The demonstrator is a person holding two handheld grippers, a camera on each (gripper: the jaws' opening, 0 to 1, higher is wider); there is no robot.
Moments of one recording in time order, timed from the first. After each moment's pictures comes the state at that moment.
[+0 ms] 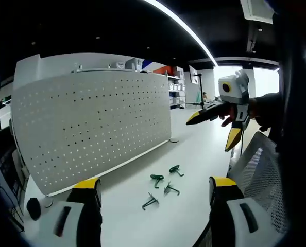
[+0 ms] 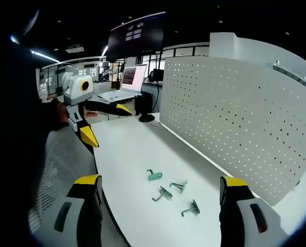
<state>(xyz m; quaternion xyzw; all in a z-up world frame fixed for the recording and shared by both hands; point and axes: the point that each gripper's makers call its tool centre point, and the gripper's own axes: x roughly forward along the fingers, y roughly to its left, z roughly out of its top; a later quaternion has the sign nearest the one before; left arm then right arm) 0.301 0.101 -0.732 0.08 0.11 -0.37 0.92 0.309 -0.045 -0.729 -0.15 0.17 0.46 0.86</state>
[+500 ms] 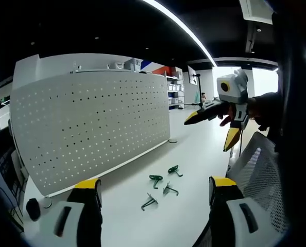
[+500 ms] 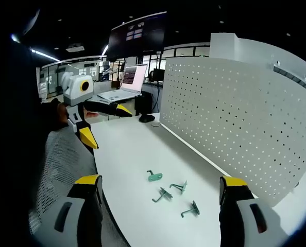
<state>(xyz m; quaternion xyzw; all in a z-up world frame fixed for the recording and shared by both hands) 0.300 0.100 -0.731 0.08 0.11 -0.38 0.92 0.309 -0.042 -0.727 -0.16 0.17 0.46 0.86</state>
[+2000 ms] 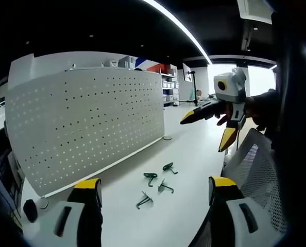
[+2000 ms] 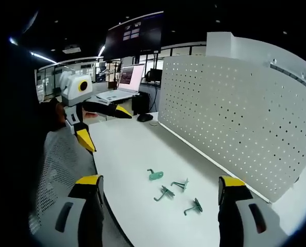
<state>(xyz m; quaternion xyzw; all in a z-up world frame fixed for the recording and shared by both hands) 0.298 0.093 -0.737 0.09 0.12 -0.40 0.91 0.307 -0.041 -0.733 -0.15 0.18 0.45 0.86</state>
